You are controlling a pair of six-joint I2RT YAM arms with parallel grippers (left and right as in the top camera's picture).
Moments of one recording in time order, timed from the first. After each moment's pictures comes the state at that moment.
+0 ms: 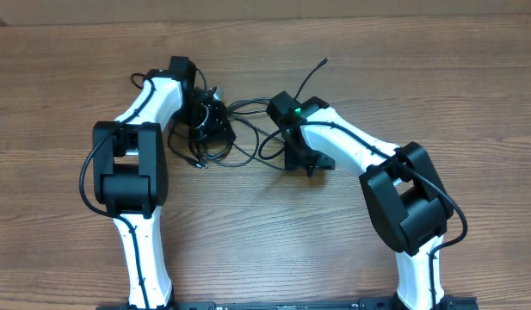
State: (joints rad) left arm -0.06 2.32 1.70 -0.97 0.61 -0.20; right arm 0.57 2.13 1.53 -1.06 0.18 0.64
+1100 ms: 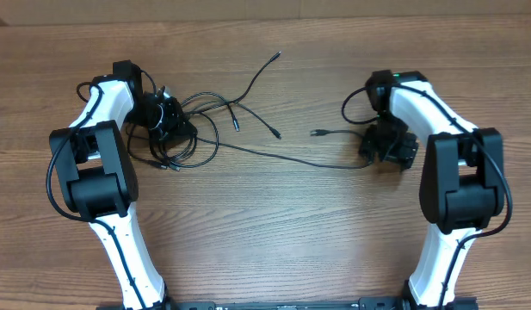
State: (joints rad) left arm 0.17 2.32 1.70 -0.98 0.64 -0.27; right arm 0.10 2.13 1.52 -1.22 0.17 0.59
